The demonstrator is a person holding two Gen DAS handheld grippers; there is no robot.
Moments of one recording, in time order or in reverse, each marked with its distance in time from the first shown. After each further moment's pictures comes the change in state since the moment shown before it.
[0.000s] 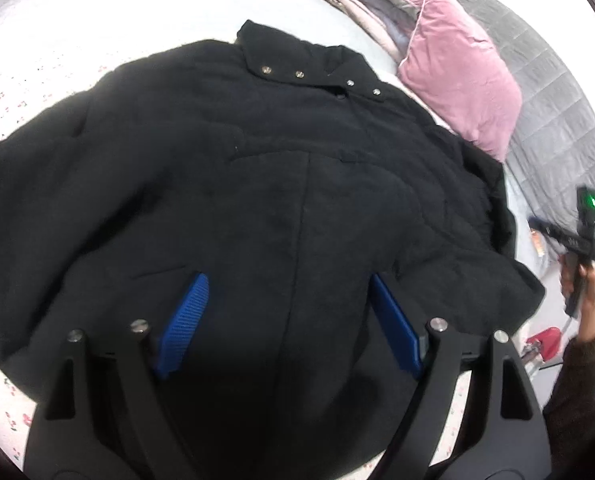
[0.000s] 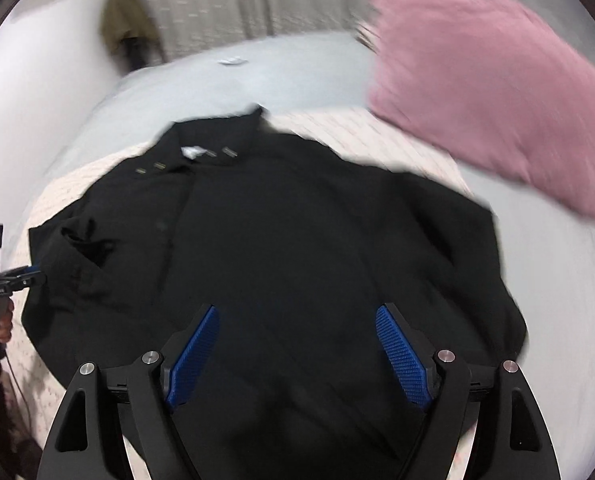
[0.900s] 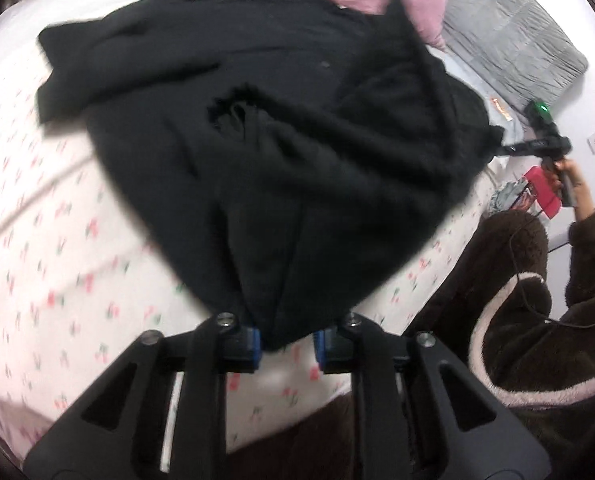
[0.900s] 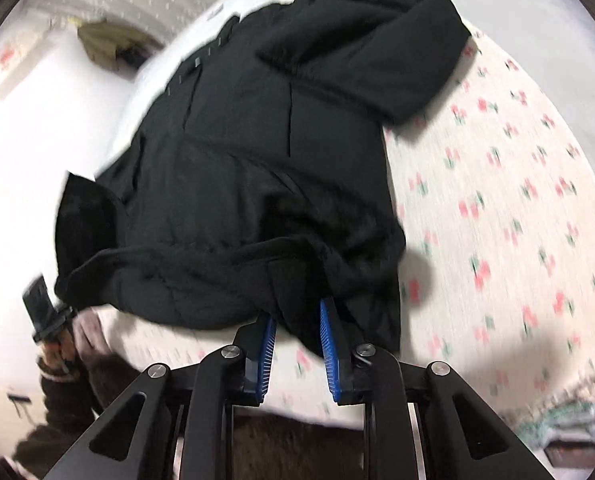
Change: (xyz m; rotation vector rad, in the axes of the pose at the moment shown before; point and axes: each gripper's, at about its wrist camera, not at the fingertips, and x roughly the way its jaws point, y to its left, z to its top) left arm -0.124 -0.048 -0.231 0.227 0.129 0.012; right arm -0.045 -0.069 -0.229 0.169 0.261 0.349
